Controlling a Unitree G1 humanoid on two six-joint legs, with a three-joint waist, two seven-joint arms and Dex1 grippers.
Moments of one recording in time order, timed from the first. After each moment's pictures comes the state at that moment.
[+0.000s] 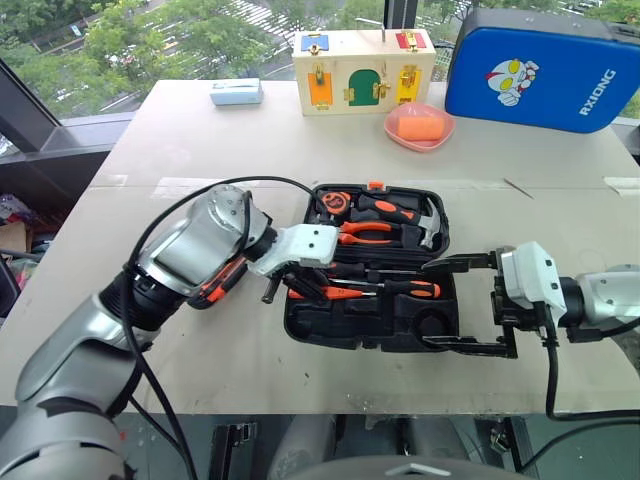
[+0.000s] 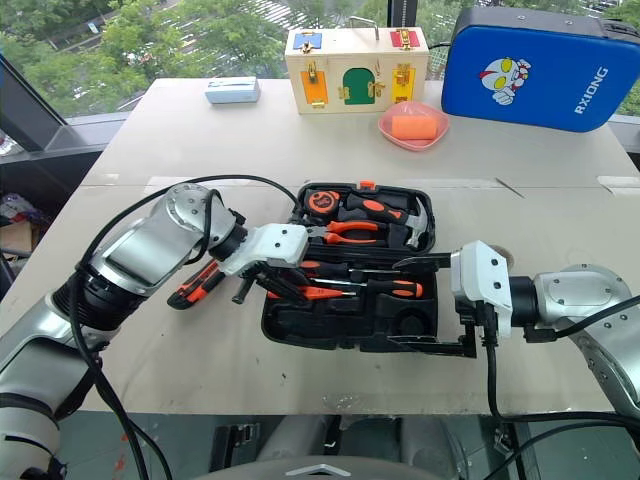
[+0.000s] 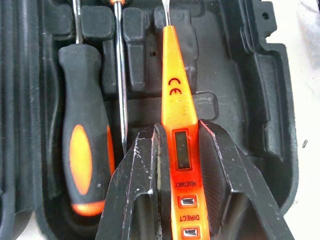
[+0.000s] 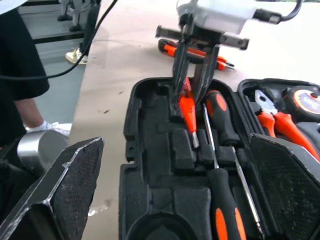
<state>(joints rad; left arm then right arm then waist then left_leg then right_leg) -0.82 0.85 -0.58 -0.09 -0.13 0.54 -1.48 -0.14 -0.89 -0.06 -0.66 0.65 0.50 1.06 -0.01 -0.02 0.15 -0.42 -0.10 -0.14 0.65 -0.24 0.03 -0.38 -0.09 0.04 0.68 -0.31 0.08</state>
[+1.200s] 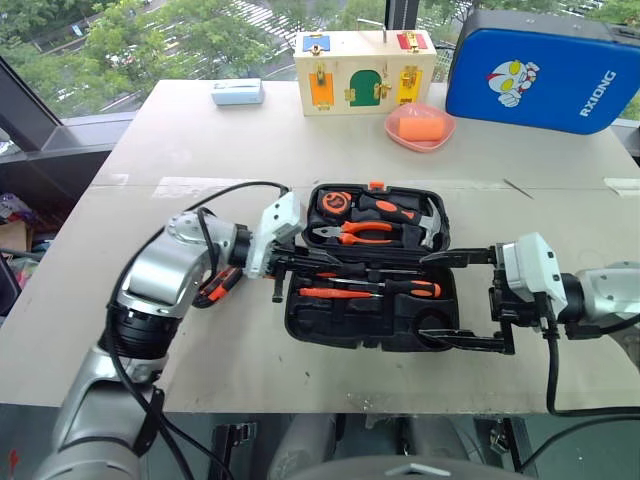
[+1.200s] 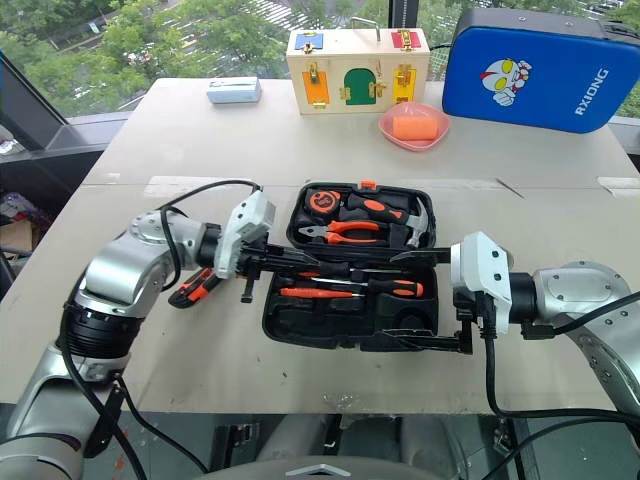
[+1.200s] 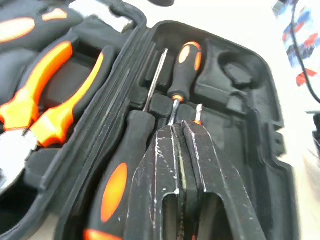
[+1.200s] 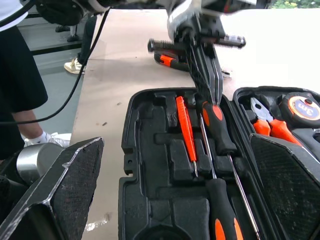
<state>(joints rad) -0.53 0.68 -0.17 -0.07 -0.37 0.64 -1.26 -0.15 -0.90 -0.06 -0.66 0.70 0.52 1.02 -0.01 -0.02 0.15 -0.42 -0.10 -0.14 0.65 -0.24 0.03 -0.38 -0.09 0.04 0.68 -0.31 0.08</state>
